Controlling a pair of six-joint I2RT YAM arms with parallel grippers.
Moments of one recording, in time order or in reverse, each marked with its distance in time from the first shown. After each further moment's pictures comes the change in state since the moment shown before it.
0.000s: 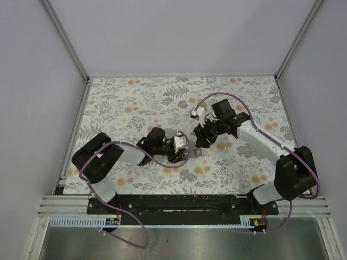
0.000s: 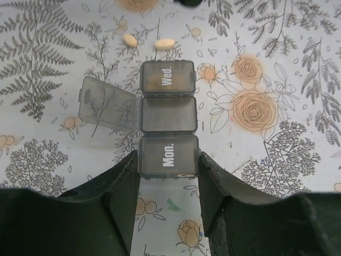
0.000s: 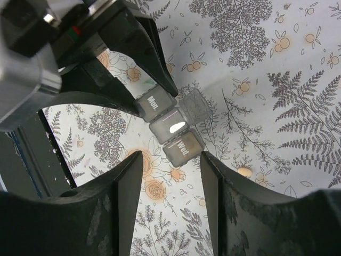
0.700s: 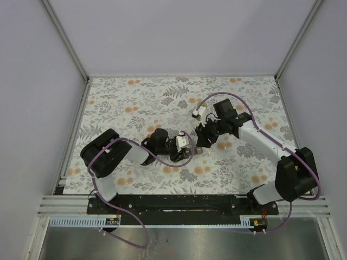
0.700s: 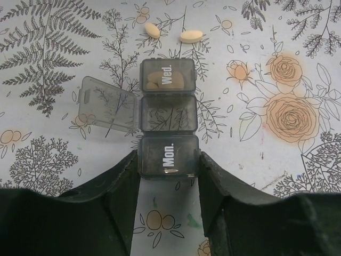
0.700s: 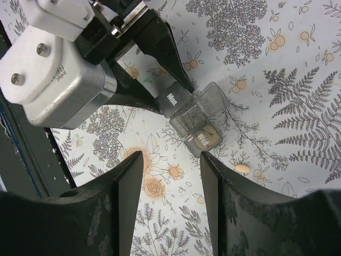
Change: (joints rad) left arm -0.019 0.114 0.013 0.103 -0.099 -0.018; right arm -0.015 -0.011 -0.008 -0.002 -0.006 -0.004
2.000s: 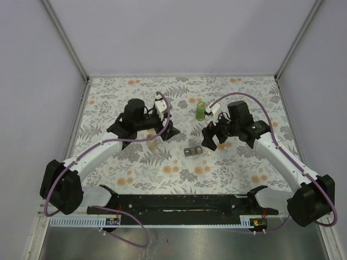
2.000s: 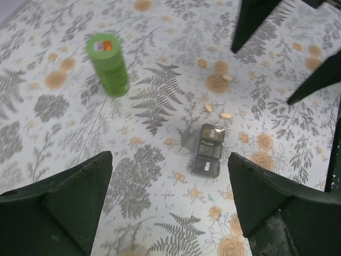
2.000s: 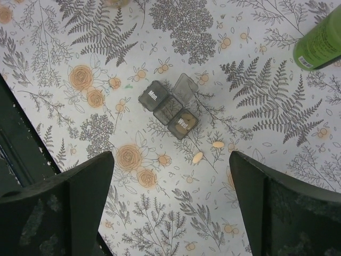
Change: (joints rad) left arm 0.159 -0.503 0.279 -0.637 0.016 -0.123; right arm -0.042 -0.238 -0.056 0.002 0.095 0.080
